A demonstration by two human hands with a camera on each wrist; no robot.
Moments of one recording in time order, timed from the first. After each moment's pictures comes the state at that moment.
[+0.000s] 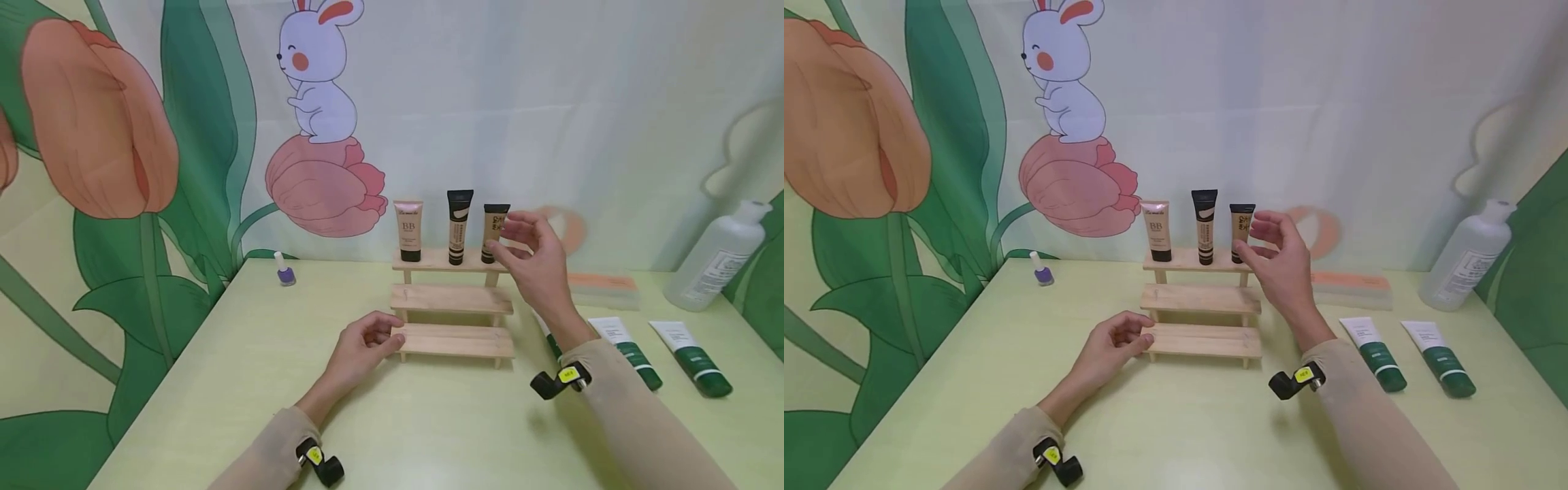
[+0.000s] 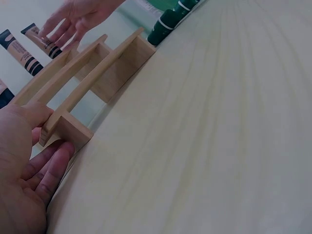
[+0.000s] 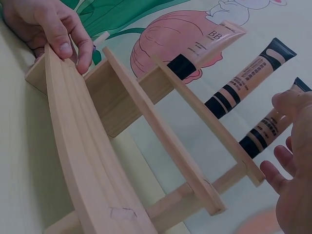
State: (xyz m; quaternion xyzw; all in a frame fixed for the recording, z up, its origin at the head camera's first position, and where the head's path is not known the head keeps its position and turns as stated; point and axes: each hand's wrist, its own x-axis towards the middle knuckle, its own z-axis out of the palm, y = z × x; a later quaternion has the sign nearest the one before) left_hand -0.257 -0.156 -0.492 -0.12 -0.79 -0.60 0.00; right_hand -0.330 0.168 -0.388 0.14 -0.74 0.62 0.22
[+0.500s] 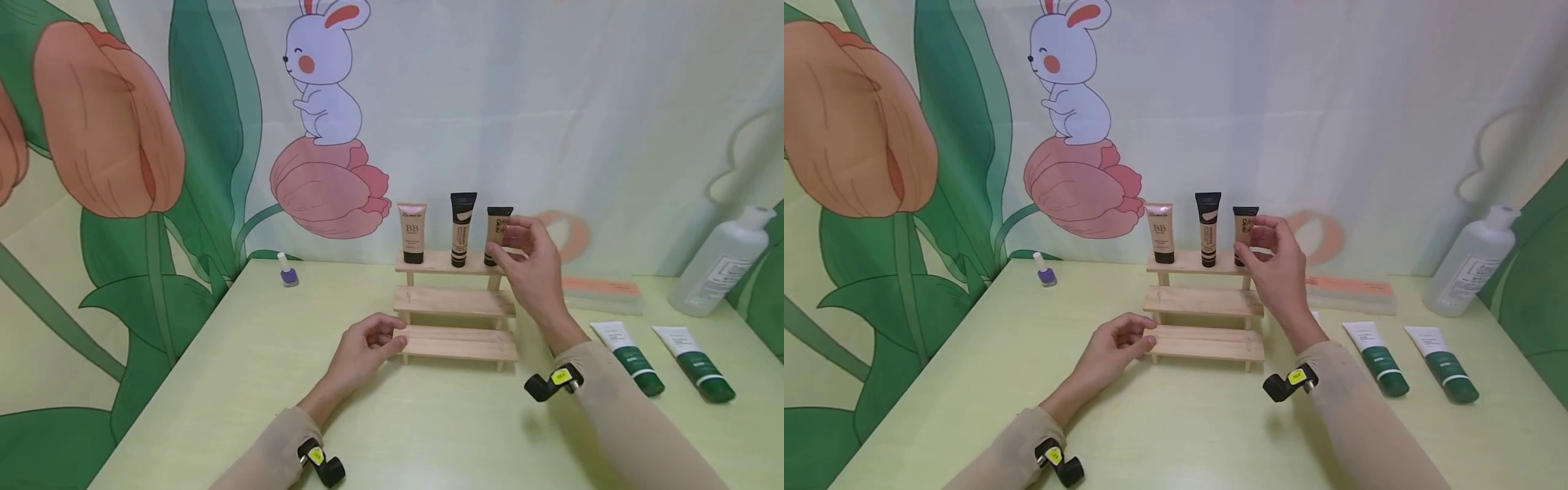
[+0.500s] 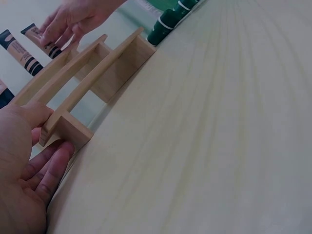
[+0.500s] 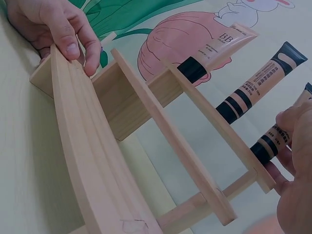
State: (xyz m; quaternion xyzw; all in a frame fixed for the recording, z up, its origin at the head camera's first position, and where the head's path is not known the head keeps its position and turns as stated) left_hand -0.255 -0.155 -0.491 -0.12 -0.79 -0.60 0.00; right_hand -0.332 0.156 -0.392 0.13 -0.76 0.59 0.23
